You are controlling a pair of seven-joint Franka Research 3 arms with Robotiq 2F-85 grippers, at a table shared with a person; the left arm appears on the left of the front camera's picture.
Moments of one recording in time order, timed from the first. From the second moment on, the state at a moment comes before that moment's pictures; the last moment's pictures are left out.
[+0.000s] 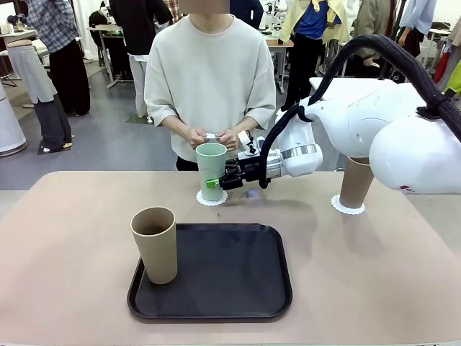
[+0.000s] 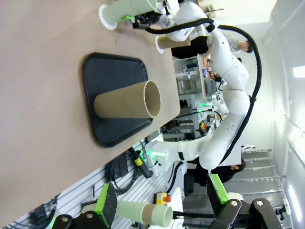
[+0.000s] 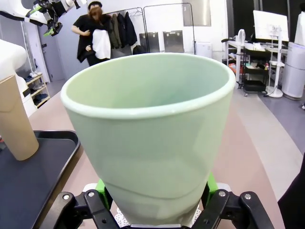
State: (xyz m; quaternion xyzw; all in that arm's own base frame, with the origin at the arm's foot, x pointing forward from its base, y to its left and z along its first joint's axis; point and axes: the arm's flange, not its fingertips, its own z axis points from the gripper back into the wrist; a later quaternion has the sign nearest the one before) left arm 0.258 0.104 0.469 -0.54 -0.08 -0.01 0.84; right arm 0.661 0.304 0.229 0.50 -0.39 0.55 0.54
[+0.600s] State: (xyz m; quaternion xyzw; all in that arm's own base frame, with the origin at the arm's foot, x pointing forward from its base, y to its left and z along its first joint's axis) left arm 0.258 0.104 0.469 -0.54 -0.08 -0.01 0.84; right arm 0.661 0.298 0.224 0.48 -0.33 0.56 0.58
